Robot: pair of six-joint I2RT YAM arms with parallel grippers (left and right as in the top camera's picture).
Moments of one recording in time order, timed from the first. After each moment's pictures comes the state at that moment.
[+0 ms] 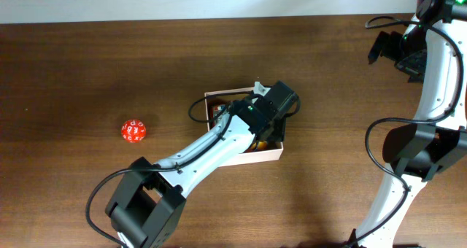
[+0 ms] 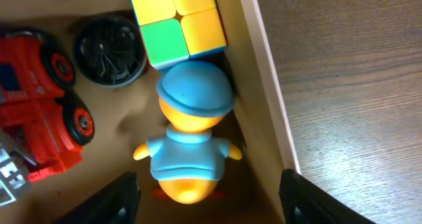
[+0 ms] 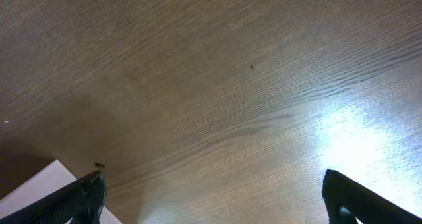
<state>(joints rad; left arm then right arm) -0.80 1.92 1.52 -0.77 -0.13 -0.61 -0.26 2.28 2.55 -1.69 -0.03 0.26</state>
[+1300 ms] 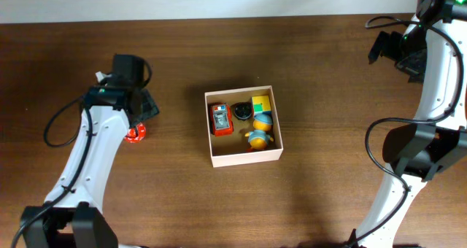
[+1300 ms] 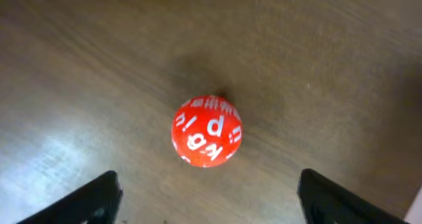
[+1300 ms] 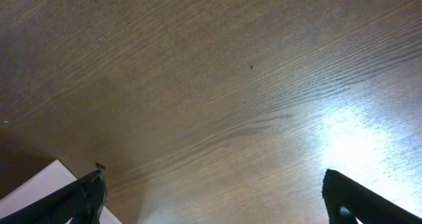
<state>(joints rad) -0.06 1.61 1.28 -0.91 -0.31 -0.49 -0.26 2.28 2.55 -1.69 -0.03 0.27</state>
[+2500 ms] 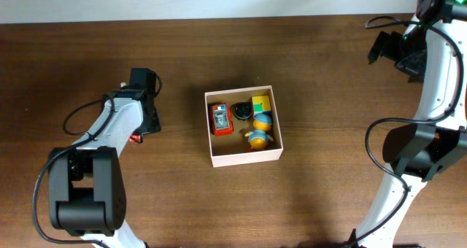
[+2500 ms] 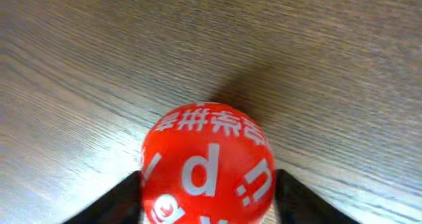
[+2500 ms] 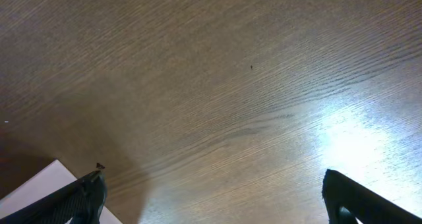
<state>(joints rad) -0.05 1.87 1.21 -0.75 -0.38 -0.28 -0.26 2.28 2.55 -1.69 -0.03 0.27</state>
